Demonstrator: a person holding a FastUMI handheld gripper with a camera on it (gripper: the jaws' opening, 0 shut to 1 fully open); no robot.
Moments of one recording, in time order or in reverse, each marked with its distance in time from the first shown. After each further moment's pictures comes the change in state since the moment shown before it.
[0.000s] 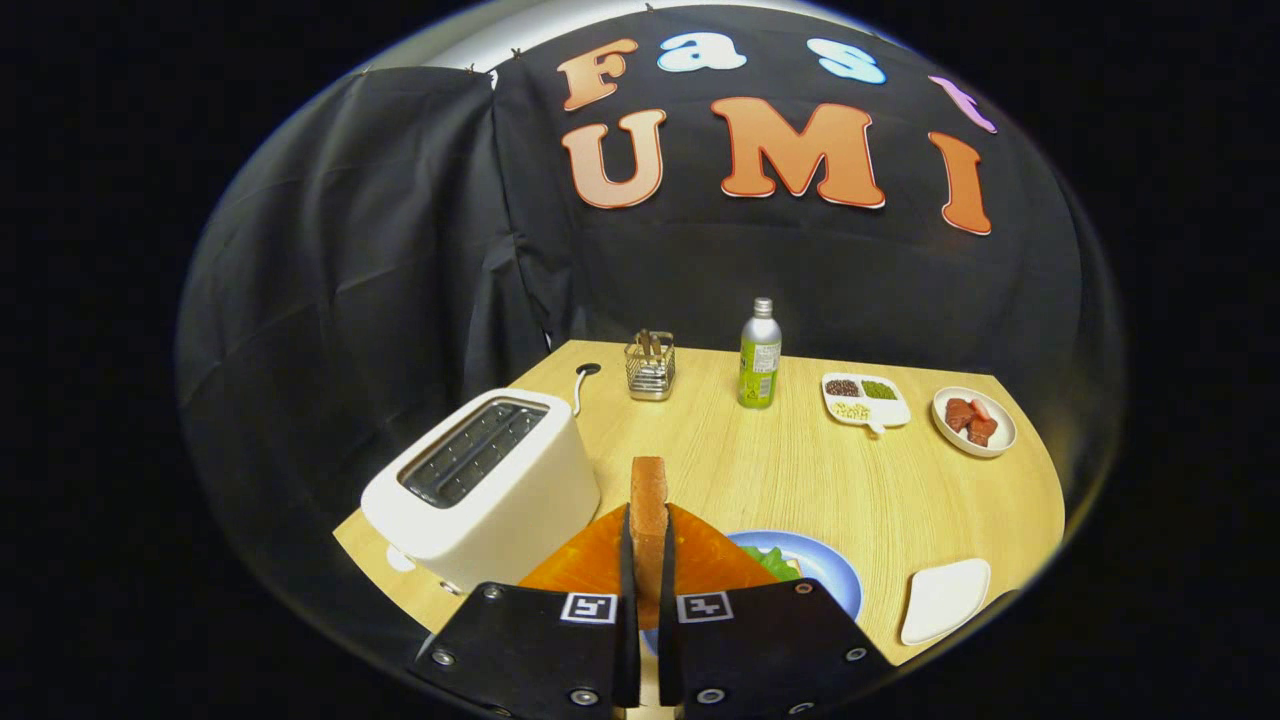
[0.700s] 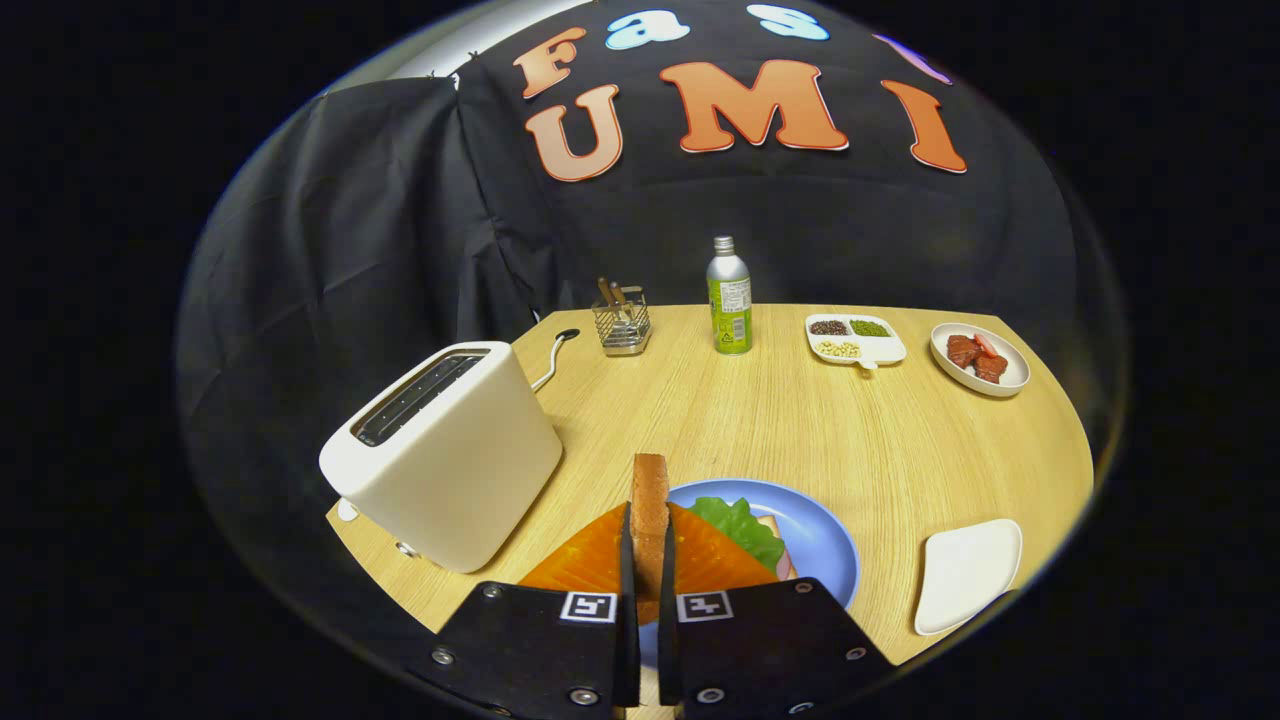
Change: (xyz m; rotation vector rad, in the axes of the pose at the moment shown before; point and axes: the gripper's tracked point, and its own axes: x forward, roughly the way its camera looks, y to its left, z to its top) arm 0.009 -0.052 -0.050 0.099 0.052 0.038
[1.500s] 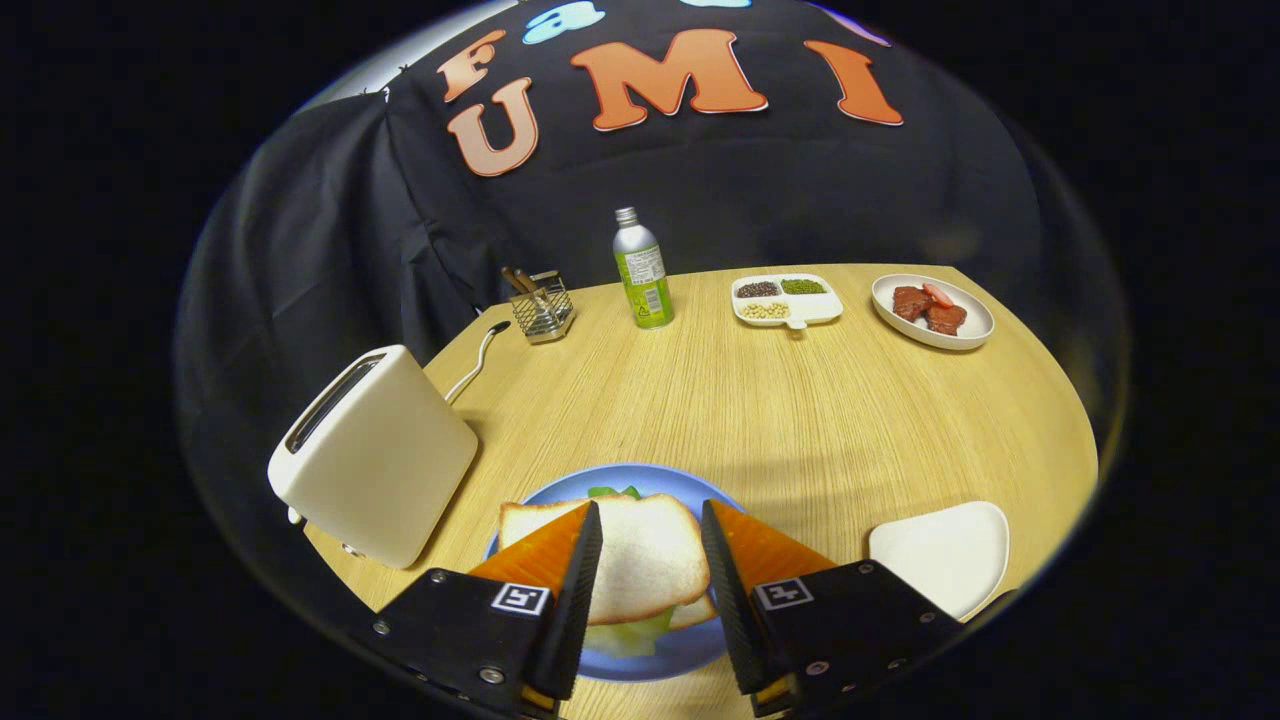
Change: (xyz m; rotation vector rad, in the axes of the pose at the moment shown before) arm 0.011 -0.079 -0.014 0.106 0.065 -0.099
